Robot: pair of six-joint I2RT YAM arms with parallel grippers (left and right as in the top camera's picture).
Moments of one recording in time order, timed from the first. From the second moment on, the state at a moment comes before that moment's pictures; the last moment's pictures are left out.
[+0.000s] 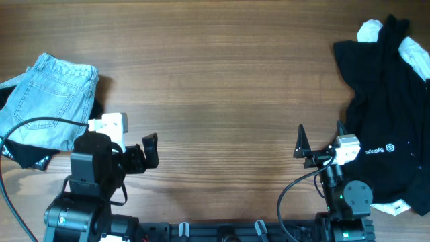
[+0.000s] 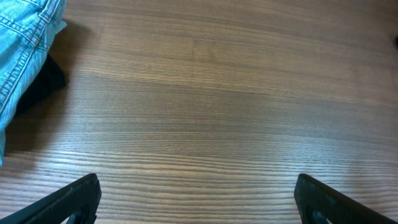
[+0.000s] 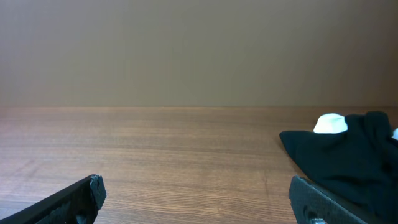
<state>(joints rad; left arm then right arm) -0.16 0.64 0.79 -0.90 0.03 -0.26 0.05 0.01 0.01 0.00 -0.06 0.04</state>
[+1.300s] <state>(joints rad) -0.08 0.19 0.29 -0.37 0.04 -0.26 0.05 0.01 0.01 0.00 -0.06 0.04</state>
